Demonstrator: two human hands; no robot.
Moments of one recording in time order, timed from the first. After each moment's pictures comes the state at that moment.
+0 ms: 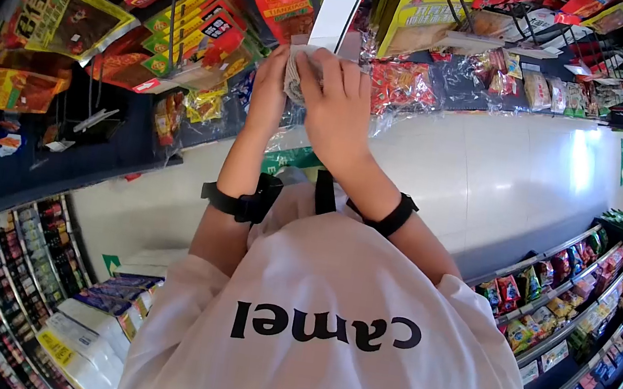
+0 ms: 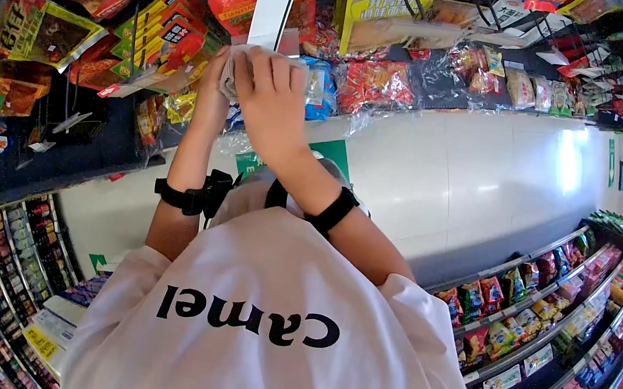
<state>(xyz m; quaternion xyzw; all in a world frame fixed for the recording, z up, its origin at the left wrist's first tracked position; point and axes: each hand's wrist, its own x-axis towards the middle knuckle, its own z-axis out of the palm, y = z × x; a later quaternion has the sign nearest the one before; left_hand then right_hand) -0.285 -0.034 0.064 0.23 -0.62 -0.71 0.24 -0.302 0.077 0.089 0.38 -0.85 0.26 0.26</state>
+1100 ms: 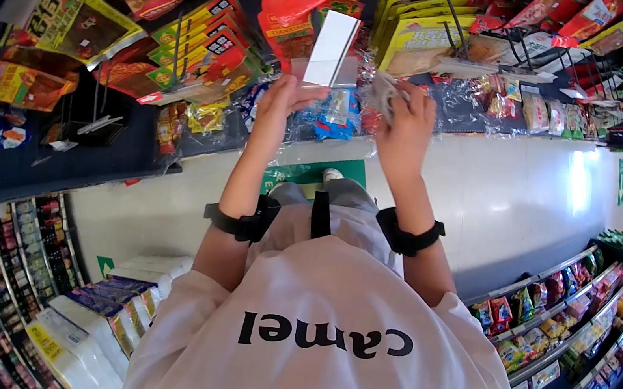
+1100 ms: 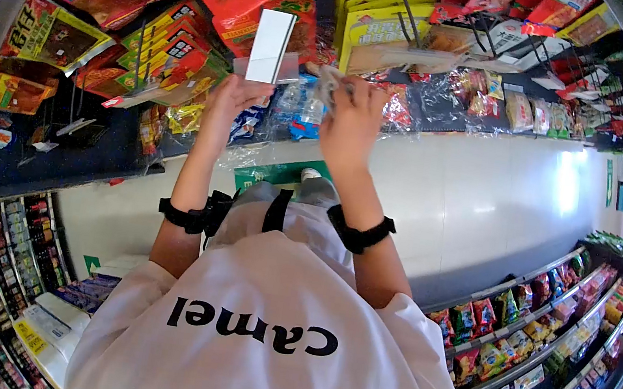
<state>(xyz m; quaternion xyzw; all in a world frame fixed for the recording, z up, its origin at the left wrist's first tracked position) -0.282 -0.039 0.059 0.15 -0.63 -0.76 0.08 -0.350 0.156 0.065 0.28 -0.90 0.30 0.18</state>
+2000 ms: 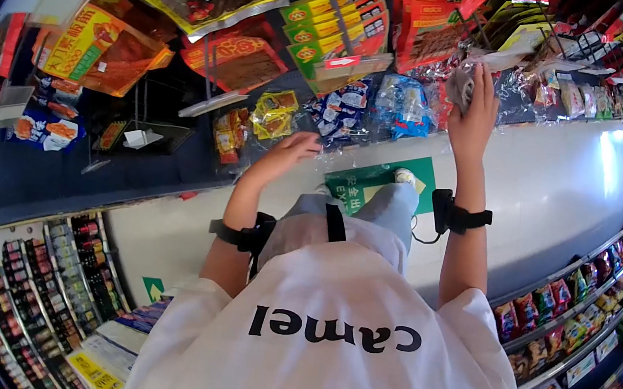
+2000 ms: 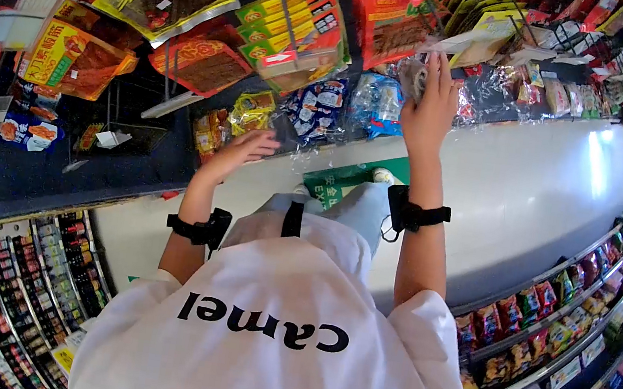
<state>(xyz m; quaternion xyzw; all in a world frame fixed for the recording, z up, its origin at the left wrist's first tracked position) -0.103 -0.266 0.027 0.17 -0.70 -0.65 -0.24 -0.270 0.028 0.045 0.20 -0.89 0.33 0.26</state>
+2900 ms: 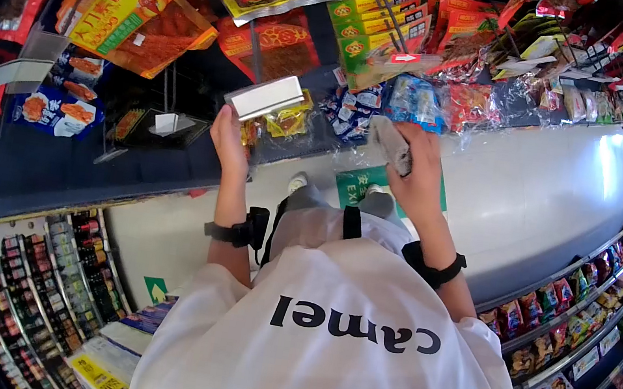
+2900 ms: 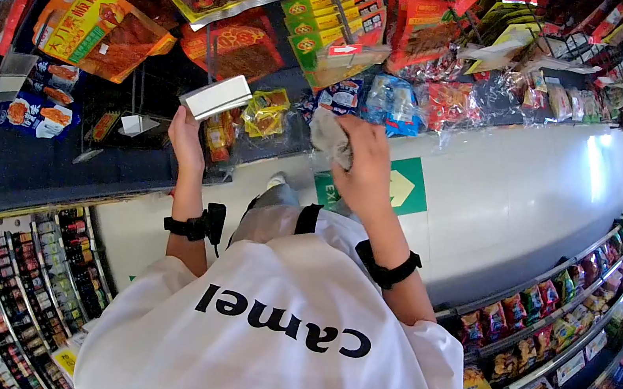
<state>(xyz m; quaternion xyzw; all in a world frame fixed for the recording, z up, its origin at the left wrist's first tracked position) -0.056 -0.372 0.037 0.24 -0.58 -0.70 0.34 -0.127 -0.069 0.093 0.30 -0.82 0.47 0.09</state>
